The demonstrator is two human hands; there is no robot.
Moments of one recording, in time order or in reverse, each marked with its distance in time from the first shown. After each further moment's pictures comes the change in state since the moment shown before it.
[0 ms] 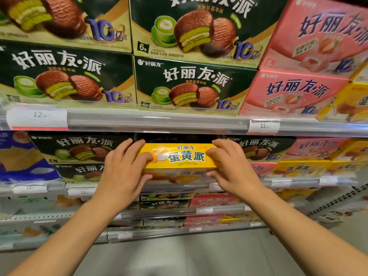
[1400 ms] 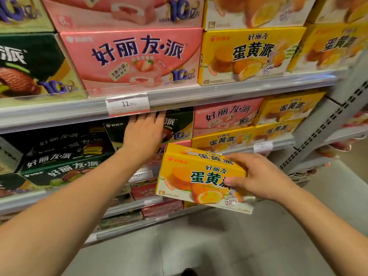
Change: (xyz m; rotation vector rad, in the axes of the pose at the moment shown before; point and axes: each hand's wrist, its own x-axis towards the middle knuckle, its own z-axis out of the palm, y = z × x) left_hand 0.190 0.273 0.139 0.295 -0.151 0.045; right_hand -0.206 0.243 -0.109 0.324 -0.357 0.556
